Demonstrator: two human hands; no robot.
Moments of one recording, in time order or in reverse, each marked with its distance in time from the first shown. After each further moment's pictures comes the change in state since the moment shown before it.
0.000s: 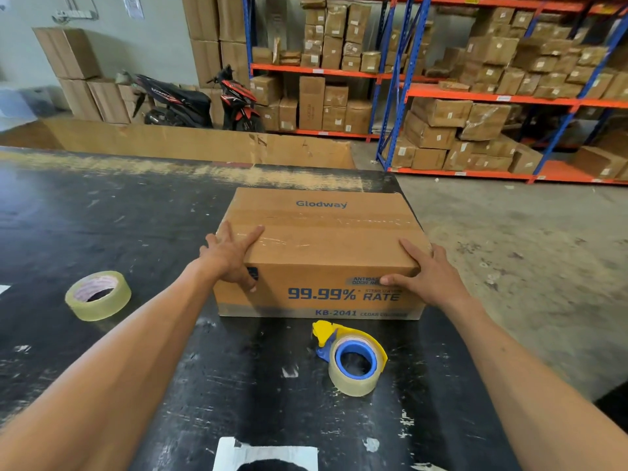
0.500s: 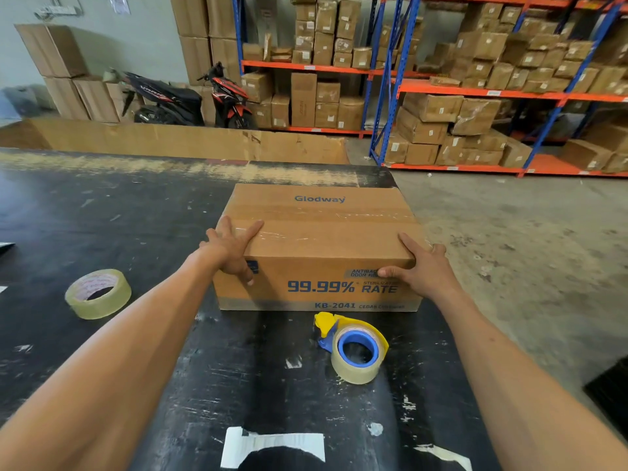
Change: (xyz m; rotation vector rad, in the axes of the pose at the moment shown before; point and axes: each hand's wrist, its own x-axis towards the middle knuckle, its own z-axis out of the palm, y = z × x) left_hand 0.008 -0.007 -0.002 0.045 -0.014 0.041; right_hand -0.015 -0.016 0.006 0.108 0.035 0.071
